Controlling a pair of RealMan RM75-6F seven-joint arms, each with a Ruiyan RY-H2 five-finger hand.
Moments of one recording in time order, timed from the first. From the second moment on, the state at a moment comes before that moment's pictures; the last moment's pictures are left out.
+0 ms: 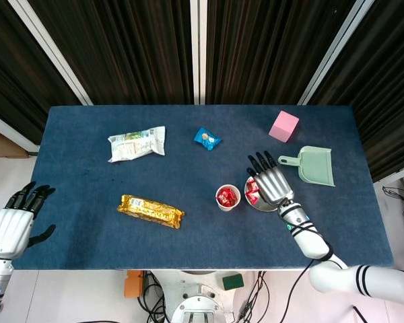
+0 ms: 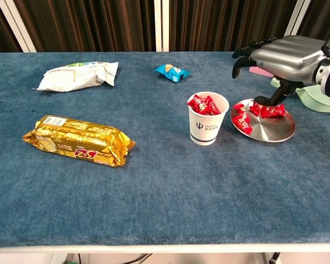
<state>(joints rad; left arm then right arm) -0.09 -1.09 -0.01 -1.64 1.61 1.53 0.08 0.74 -1.44 0.09 -1.61 -1.07 1.06 -0.69</state>
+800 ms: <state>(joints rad) -0.10 -1.09 -0.01 -1.64 1.61 1.52 0.07 0.74 -1.54 0.05 -1.45 -1.04 0.99 -0.70</state>
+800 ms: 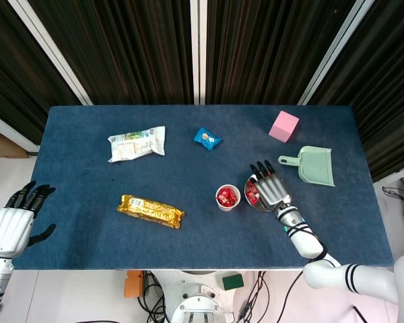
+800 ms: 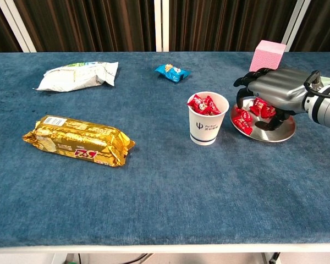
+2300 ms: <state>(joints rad) -0.10 -1.09 -0.01 -1.64 1.61 1.53 0.08 0.69 -1.45 0.10 -1.59 -1.22 1.11 -0.58</state>
